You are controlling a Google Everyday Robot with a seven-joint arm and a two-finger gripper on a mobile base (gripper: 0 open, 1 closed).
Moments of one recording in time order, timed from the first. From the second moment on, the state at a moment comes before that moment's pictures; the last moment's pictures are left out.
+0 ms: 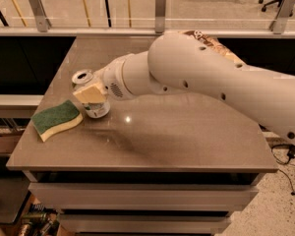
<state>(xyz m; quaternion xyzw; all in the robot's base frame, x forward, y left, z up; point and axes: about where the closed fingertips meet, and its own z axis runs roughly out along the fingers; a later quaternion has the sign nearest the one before) 0.548 0.132 0.902 -0.46 0.72 0.24 0.45</state>
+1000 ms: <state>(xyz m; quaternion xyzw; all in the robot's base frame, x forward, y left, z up) 0.544 0.136 0.908 -0.47 0.72 0.24 0.46</state>
